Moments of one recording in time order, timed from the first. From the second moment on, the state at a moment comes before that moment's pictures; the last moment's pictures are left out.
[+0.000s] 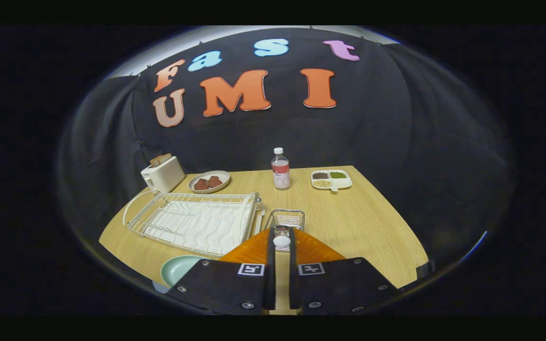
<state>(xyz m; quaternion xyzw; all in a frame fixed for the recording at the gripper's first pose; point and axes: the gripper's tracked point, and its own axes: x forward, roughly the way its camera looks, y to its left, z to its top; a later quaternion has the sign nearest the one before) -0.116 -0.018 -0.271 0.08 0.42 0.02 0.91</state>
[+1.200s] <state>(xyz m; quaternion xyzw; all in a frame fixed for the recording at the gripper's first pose) -0.209 0.116 -0.259 0.12 0.46 0.24 0.85</state>
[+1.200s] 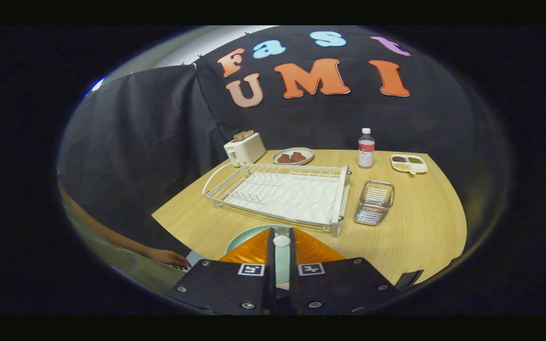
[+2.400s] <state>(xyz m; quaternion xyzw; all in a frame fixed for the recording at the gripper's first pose) -0.254 0.133 -0.344 0.05 0.53 0.29 0.80</state>
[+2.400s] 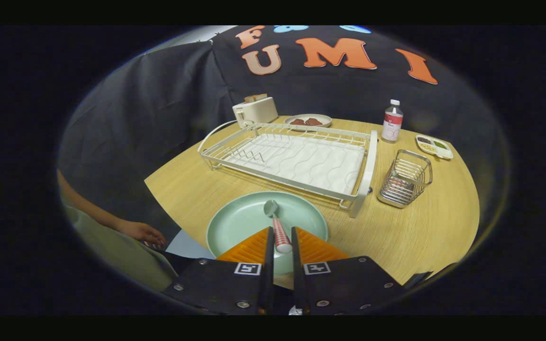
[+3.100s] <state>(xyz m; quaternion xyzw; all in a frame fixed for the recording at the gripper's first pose) -0.184 0.110 -0.285 0.09 0.48 0.23 0.84</state>
